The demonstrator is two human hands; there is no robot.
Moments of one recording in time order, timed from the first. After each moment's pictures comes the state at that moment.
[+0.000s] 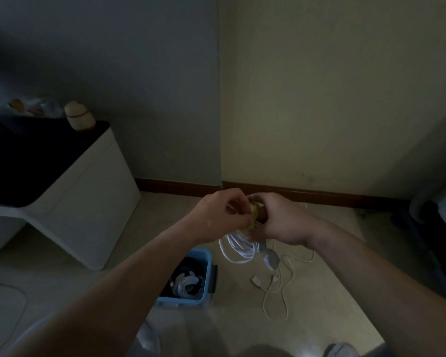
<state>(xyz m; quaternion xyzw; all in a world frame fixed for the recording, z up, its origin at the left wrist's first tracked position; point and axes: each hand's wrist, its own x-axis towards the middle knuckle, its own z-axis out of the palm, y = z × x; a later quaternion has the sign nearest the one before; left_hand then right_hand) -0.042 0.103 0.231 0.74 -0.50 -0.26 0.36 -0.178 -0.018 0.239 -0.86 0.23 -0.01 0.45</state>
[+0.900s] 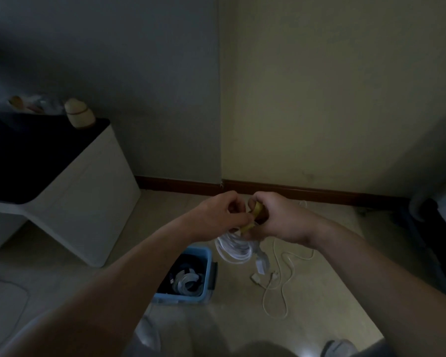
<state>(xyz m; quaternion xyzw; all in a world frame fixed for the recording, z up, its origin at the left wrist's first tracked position) -0.045 0.107 0.233 0.74 -0.48 -0.34 0.33 -0.183 -0.015 0.238 -0.82 0.21 0.00 0.53</state>
